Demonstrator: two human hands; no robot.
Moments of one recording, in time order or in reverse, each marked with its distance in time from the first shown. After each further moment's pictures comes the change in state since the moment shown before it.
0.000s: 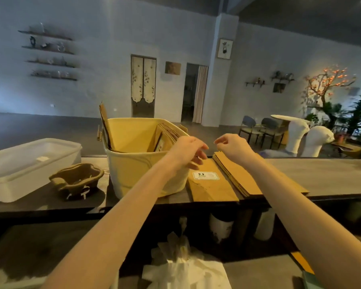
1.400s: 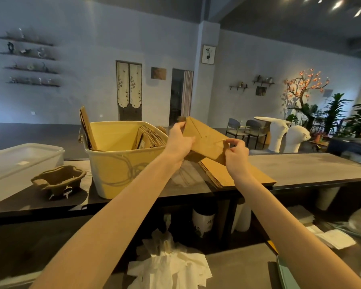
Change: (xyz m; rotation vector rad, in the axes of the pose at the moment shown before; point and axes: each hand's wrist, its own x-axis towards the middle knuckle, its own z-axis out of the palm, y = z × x) left_hand -0.015 0.033 0.055 -0.178 0.158 0.035; right_hand -0.074 0.044 -0.020 0.527 0.411 0.229
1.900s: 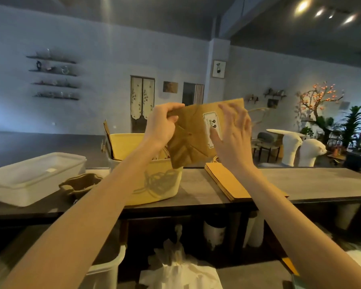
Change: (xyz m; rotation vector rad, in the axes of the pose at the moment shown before) left_hand -0.004 0.048 -0.069 0.380 0.274 0.502; right_hand -0.024 -0.086 0.000 -0.432 0.180 -0.761
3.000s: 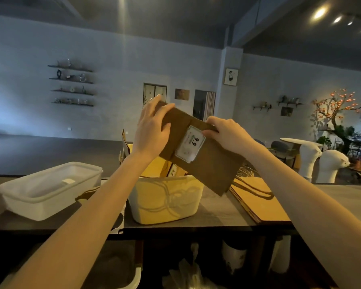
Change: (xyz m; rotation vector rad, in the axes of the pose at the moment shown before) left_hand 0.036 -0.070 -0.053 0.413 0.163 0.246; right_hand 0.083 -0.018 0.055 0.055 -0.580 -0.151
